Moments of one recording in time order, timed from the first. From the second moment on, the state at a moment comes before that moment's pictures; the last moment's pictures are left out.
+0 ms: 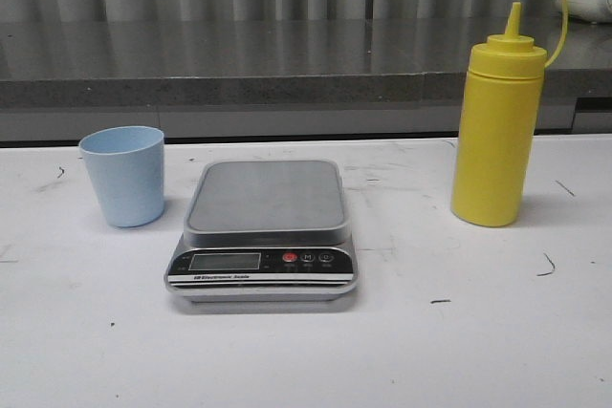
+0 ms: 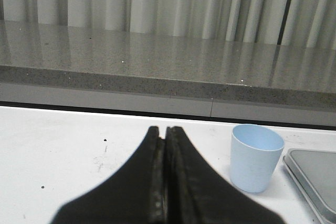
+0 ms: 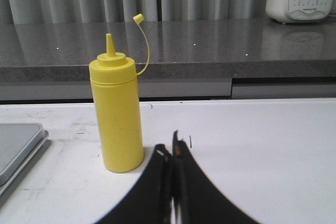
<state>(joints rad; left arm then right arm) 0.01 0.00 0.01 0.01 0.04 -0.09 0.03 -0.01 0.03 0.06 0.04 0.02</state>
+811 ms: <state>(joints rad) 0.01 0.00 -0.07 0.01 -0.05 -0.09 0.03 -0.01 -0.02 0.06 0.03 0.02</state>
